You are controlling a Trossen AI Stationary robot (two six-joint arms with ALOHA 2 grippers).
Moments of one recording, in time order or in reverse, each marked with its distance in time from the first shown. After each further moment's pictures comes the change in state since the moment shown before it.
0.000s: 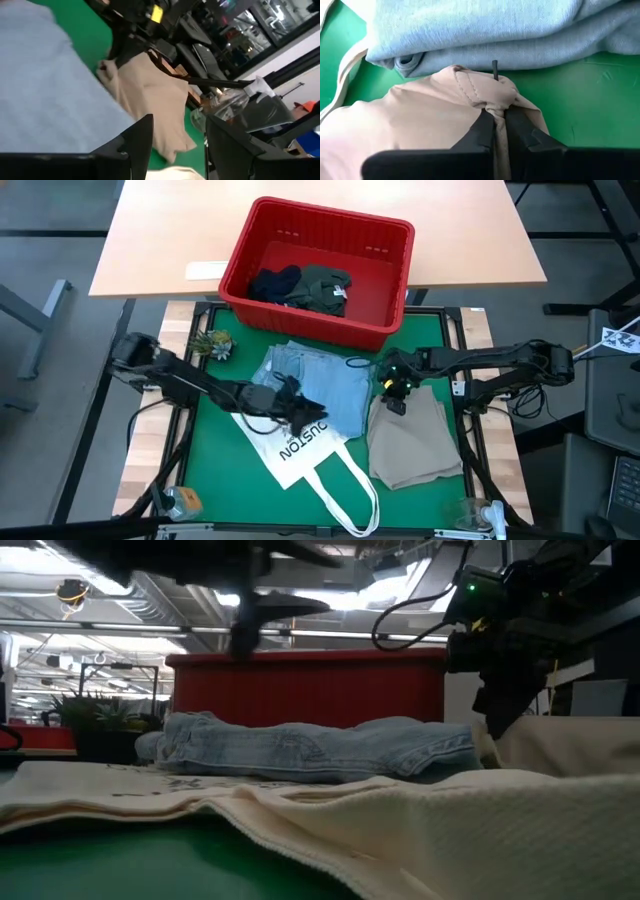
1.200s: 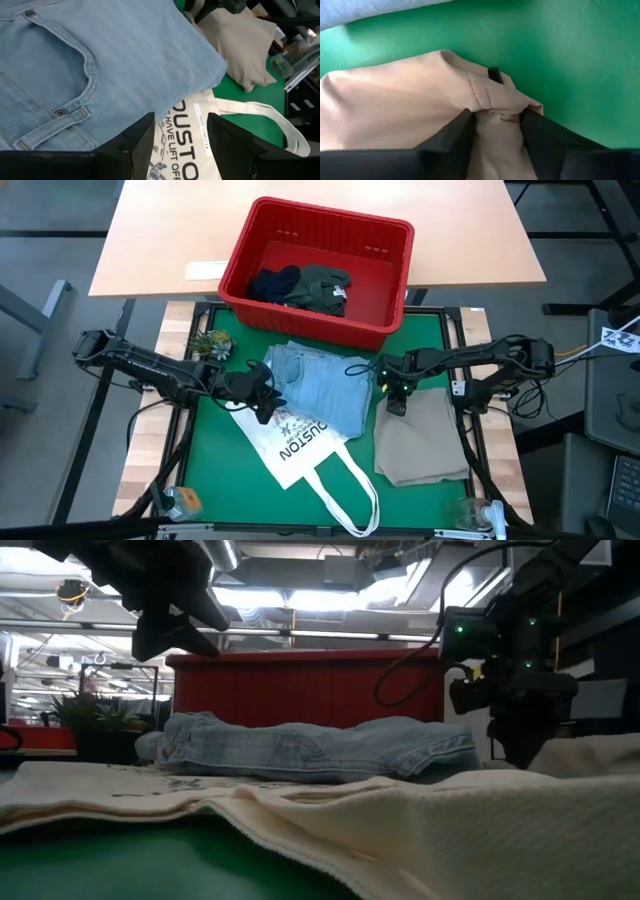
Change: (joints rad) left arm 0.051 -0.434 -0.058 -0.826 0.023 0.043; right arm -0.002 0.227 0.006 -0.106 0.093 -0.021
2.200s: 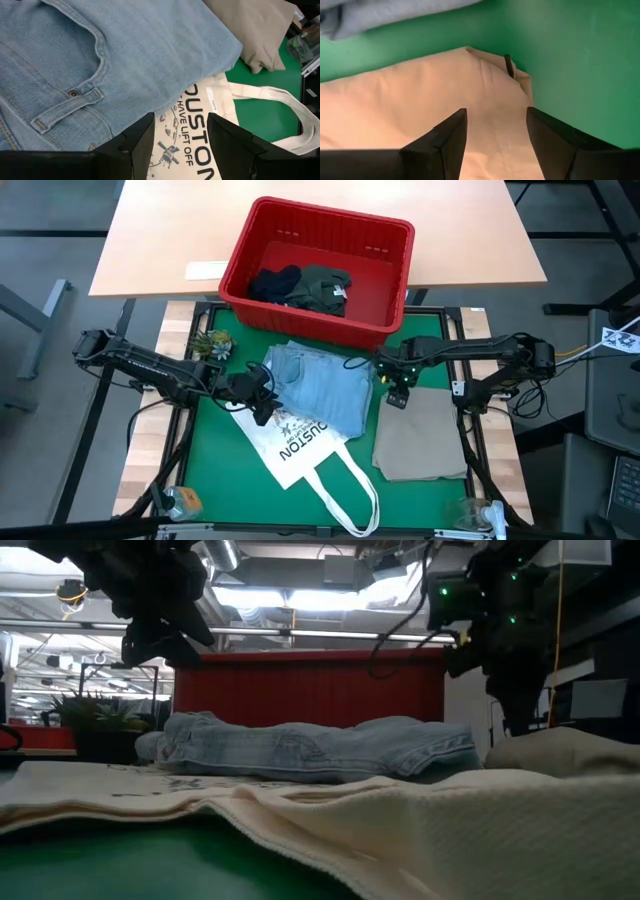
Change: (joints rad) left arm 0.000 0.000 0.000 -0.082 0.025 -0.001; right arm 0.000 -0.060 0.285 -0.423 0.097 0.066
